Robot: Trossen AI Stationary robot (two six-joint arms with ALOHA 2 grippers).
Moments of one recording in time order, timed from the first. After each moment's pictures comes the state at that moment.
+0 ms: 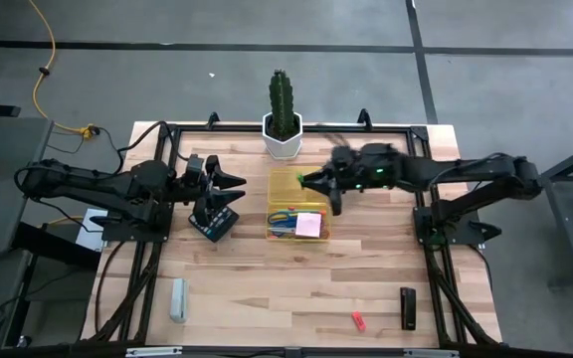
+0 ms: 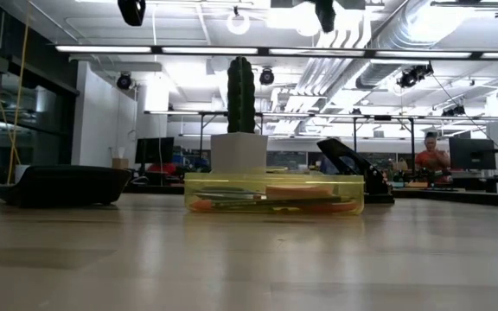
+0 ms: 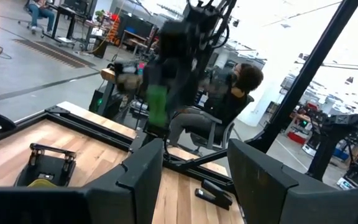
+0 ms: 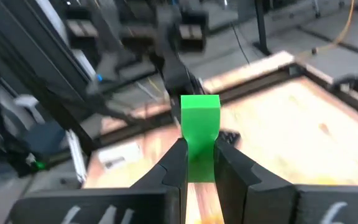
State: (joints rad) left arm 0.02 0.81 0.63 0.26 -0.14 -0.40; right arm -0.04 1.26 1.06 -0.02 -0.03 0.33
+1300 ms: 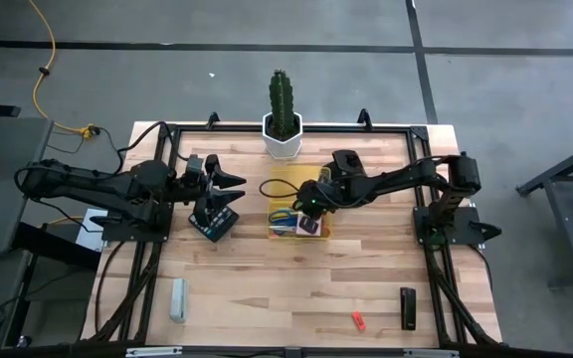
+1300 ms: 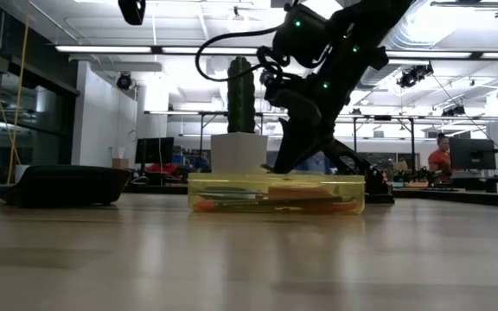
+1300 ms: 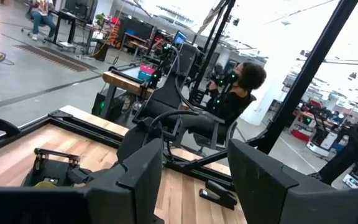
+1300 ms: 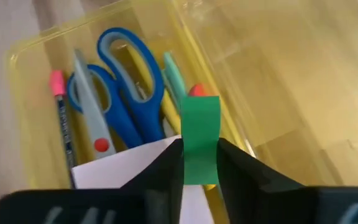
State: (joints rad) left arm 0.02 0.81 0.63 0.26 -0.15 -0.36; right arm -0.05 1.77 1.06 -0.26 0.12 0.31
